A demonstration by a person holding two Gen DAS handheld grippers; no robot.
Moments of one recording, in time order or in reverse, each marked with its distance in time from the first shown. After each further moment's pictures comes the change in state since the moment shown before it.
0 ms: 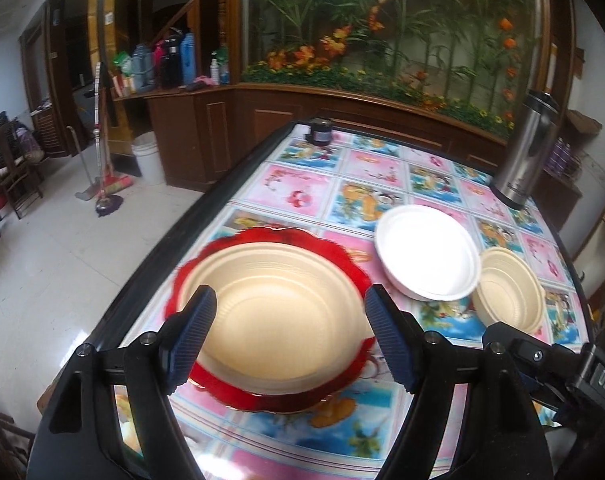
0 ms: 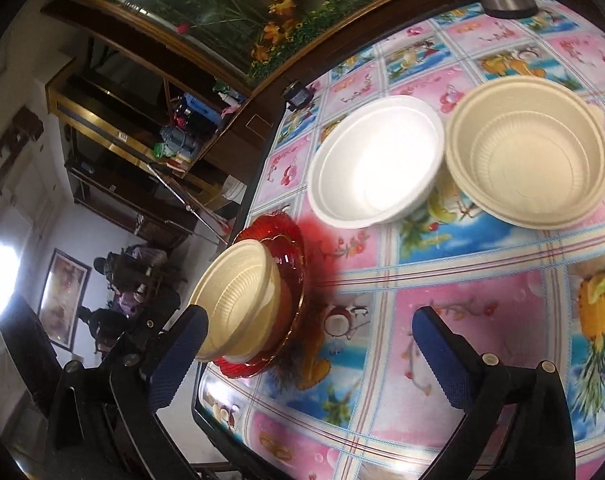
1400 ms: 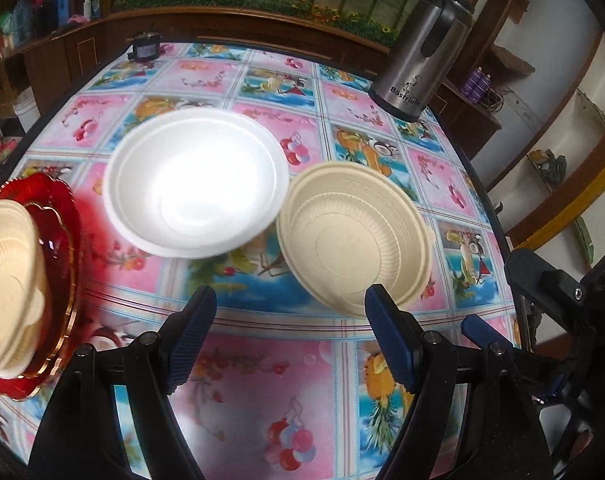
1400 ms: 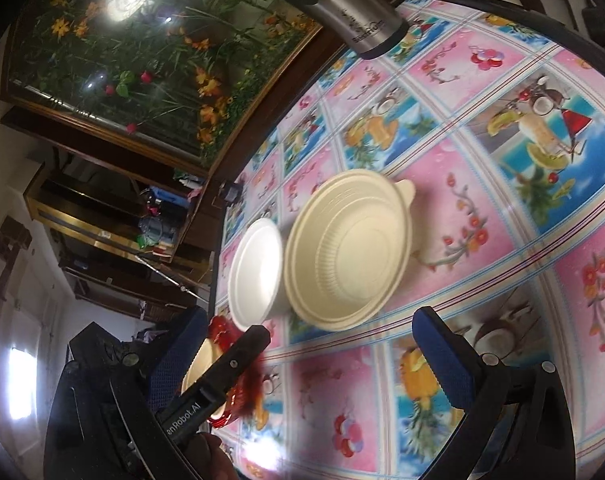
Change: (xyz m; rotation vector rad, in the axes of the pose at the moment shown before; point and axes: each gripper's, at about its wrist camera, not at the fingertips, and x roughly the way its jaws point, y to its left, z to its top) left arm 0.063 -0.173 -0.021 0.081 0.309 -0.353; right arm -0.097 -0.126 0.053 0.257 -0.166 -0.024
